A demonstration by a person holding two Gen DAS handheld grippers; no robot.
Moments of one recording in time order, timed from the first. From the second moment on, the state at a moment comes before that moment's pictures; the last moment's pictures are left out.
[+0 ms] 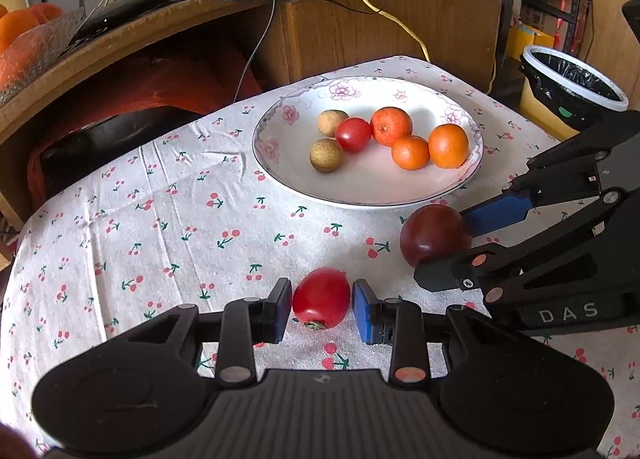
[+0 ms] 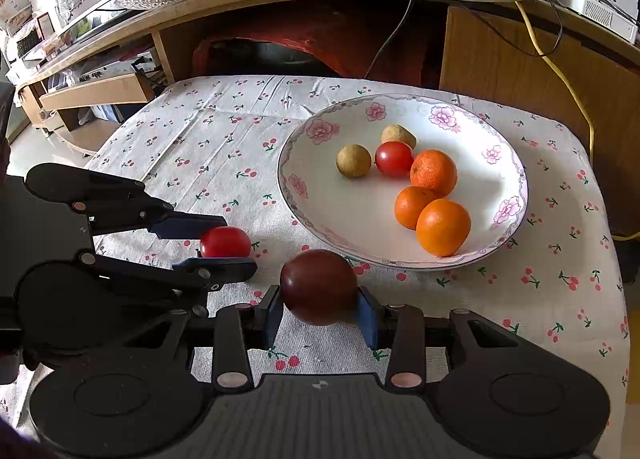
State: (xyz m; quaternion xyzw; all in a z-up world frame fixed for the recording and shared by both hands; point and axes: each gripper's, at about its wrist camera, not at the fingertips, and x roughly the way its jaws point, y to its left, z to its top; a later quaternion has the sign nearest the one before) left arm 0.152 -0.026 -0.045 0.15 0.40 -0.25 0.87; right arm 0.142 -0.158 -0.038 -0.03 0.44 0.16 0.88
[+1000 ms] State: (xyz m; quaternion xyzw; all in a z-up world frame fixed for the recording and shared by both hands) left arm 0.126 -0.040 -0.027 0.17 0.39 -0.25 0.87; right arm 0.122 -0.164 -0.025 -0.06 0.43 0.14 0.89
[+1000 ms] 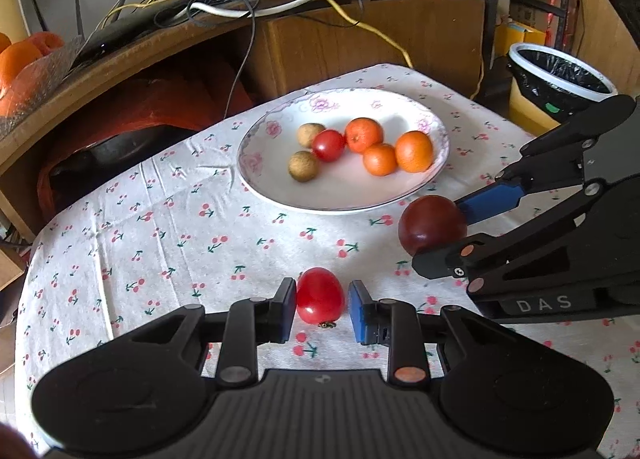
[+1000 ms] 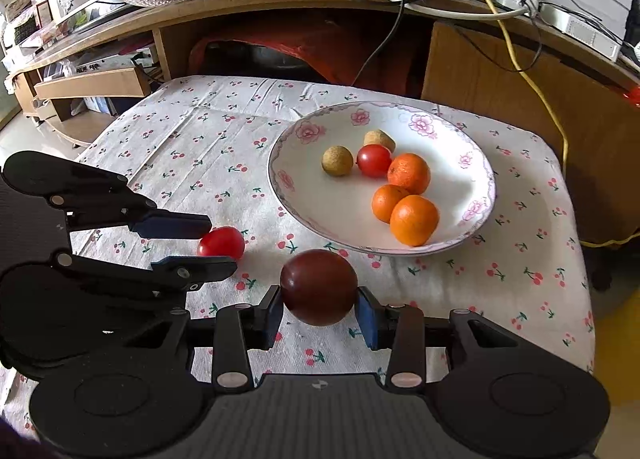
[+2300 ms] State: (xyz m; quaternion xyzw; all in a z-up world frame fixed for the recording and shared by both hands) left arm 0.136 -0.034 -0.031 0.13 0.40 -0.24 0.87; right arm 0.125 -0.168 -0.021 -0.06 0.43 0.14 0.89
